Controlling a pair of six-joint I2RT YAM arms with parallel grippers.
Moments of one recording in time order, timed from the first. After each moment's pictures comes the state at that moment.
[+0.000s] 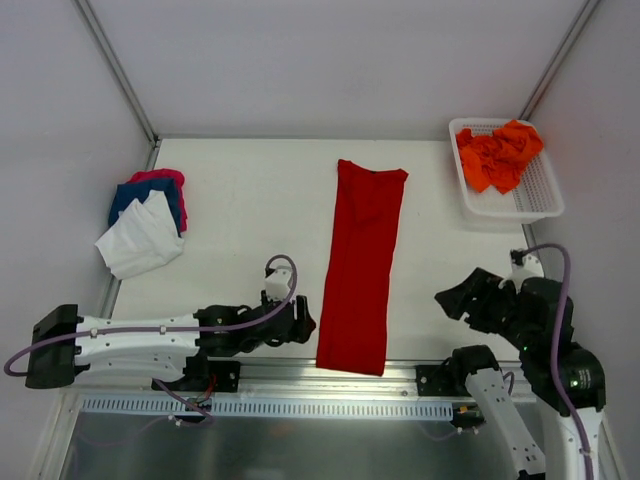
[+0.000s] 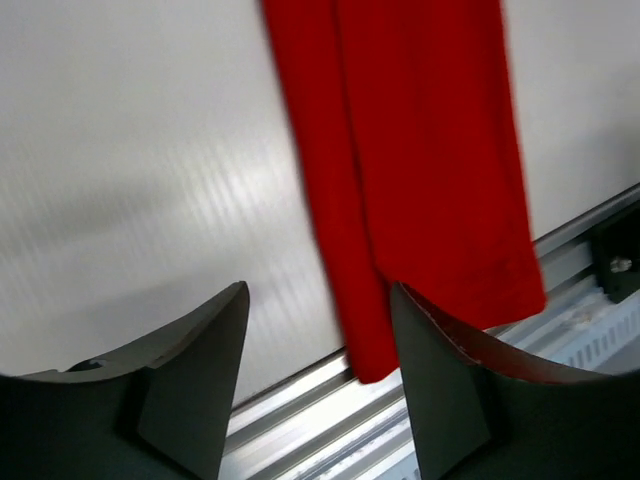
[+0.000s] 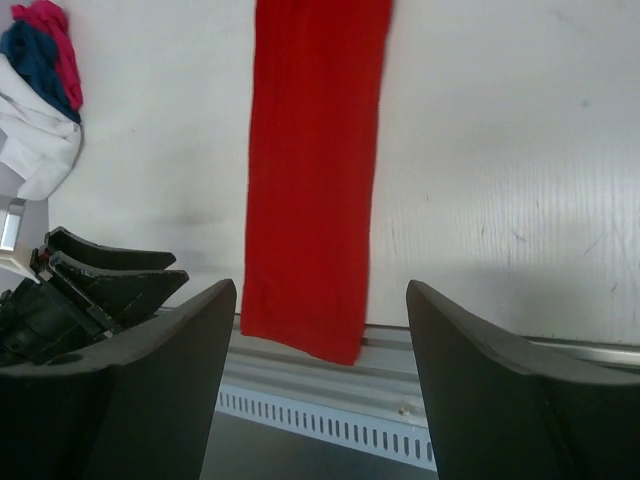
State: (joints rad) left arm -1.33 0.92 0.43 -0.31 -0.46 -0.98; right arm 0.18 0.32 0.95 -1.26 -0.18 0.57
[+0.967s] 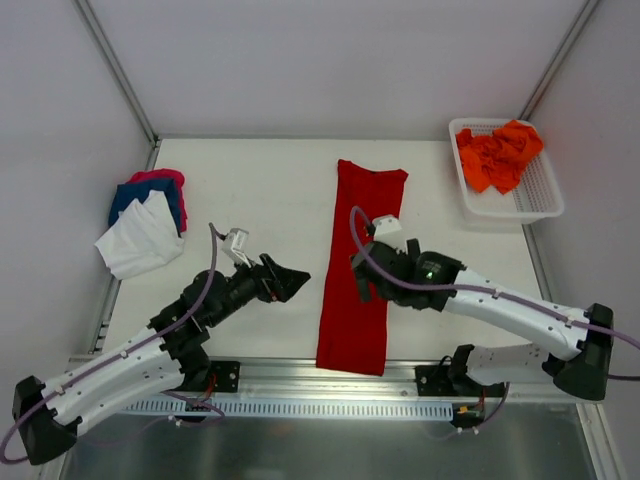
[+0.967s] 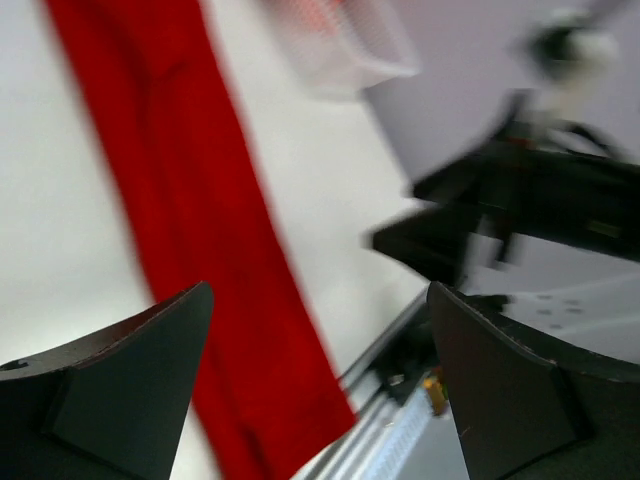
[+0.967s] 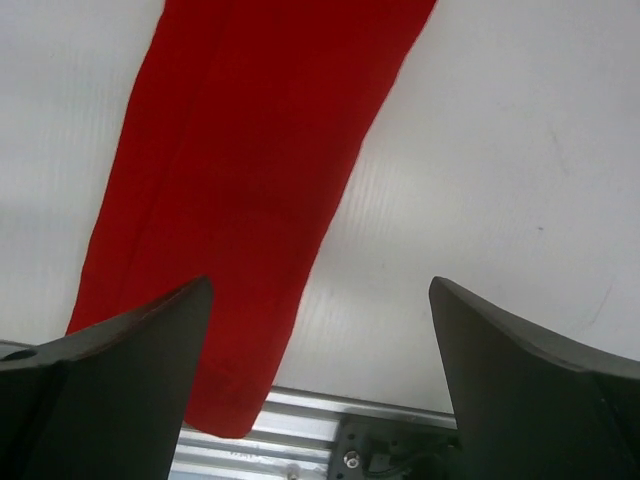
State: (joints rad) left arm -0.98 0.55 0.47 0.03 -0.17 -0.75; right arm 1.03 1.19 1.12 -1.02 0.55 0.59
